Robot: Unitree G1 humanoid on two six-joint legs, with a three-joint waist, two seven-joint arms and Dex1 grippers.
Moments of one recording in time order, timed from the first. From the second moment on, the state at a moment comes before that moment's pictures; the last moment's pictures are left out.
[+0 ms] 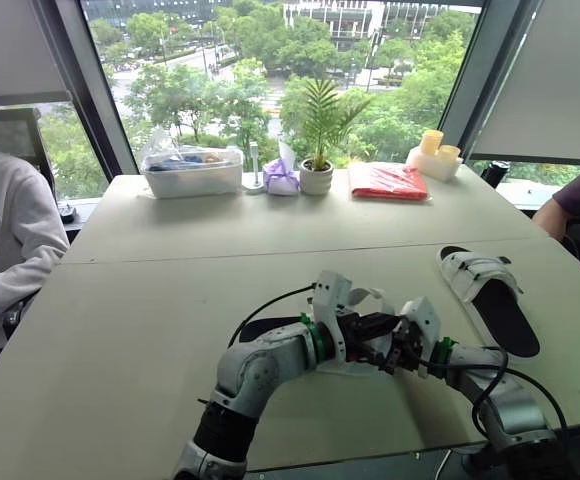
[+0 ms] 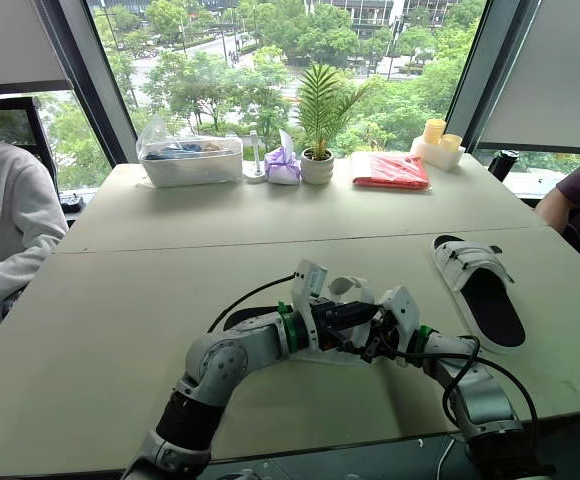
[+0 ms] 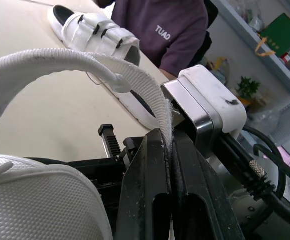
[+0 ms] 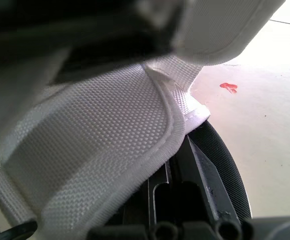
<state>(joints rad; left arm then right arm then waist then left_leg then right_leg) -0.45 -0.12 -0.24 -0.08 -0.63 0.82 -0.43 -0.18 -0.52 0.02 0.08 0.28 0.20 0.88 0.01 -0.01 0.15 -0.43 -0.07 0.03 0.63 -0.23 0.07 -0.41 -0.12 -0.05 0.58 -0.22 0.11</state>
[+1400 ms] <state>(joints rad) -0.43 -0.07 -0.30 -0.04 -0.56 0.67 -0.61 -0.05 -0.54 -0.02 -0.09 0.30 0.28 0.83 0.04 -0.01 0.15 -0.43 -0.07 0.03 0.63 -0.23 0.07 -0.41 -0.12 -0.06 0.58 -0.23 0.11</state>
